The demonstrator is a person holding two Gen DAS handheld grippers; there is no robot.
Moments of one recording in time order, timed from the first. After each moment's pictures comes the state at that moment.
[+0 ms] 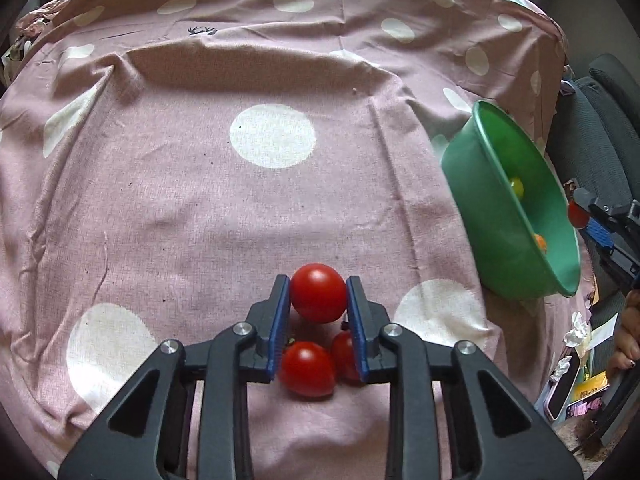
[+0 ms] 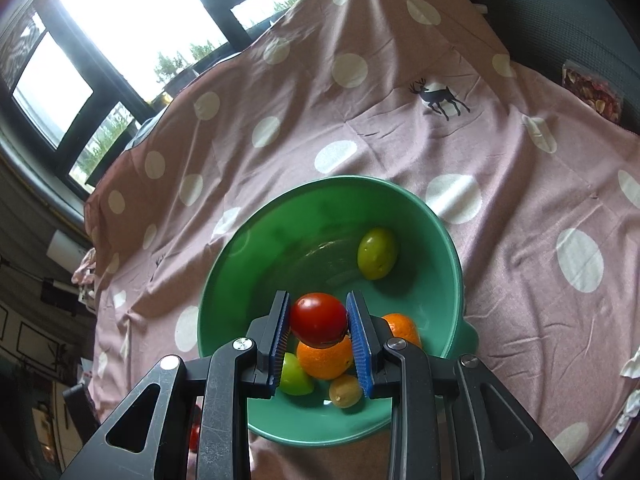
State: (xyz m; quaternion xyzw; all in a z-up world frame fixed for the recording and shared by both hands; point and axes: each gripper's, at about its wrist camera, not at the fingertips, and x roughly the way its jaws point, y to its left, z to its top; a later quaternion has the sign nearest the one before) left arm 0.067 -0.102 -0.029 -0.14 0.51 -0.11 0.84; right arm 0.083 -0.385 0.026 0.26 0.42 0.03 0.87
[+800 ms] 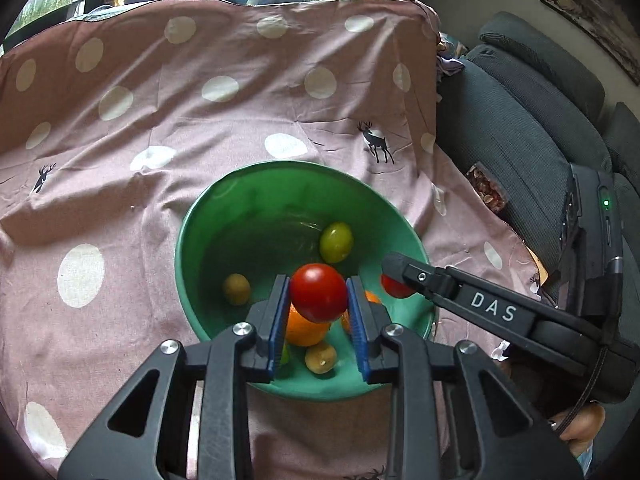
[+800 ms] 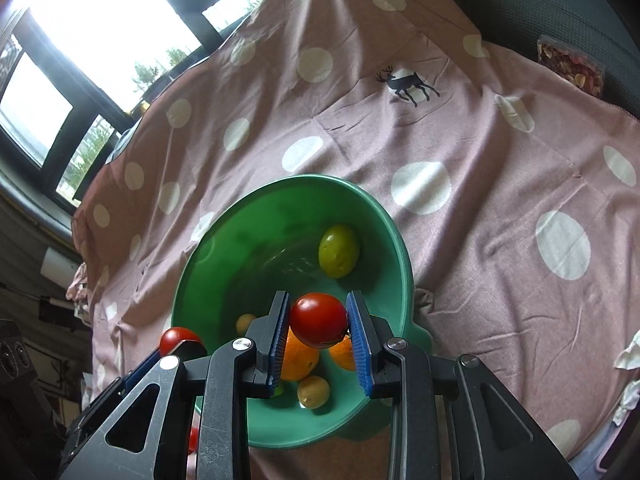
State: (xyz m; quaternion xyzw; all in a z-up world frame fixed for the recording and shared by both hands) left arm 0.090 -0.253 0.051 -0.08 0.43 -0.24 0.87; right arm 0.082 -0.410 0.014 0.28 0.43 0.00 0.86
